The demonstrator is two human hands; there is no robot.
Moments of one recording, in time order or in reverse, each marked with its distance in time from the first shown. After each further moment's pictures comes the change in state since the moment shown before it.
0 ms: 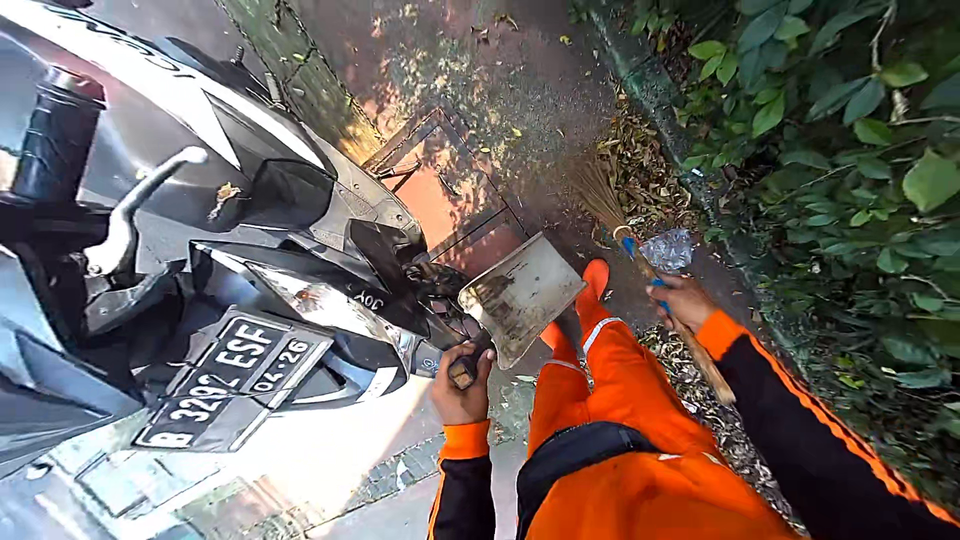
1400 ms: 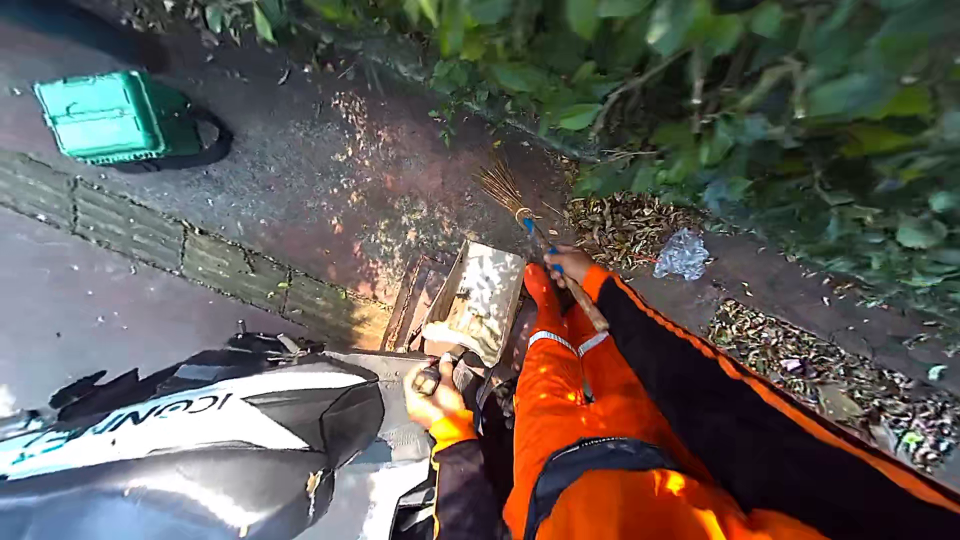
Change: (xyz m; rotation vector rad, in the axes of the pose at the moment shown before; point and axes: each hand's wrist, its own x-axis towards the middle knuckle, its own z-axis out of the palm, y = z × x) left_hand 0.415 0.082 0.073 0.012 -0.039 0.084; right_hand 0.174 -0.321 0.082 0.731 0.000 -0.125
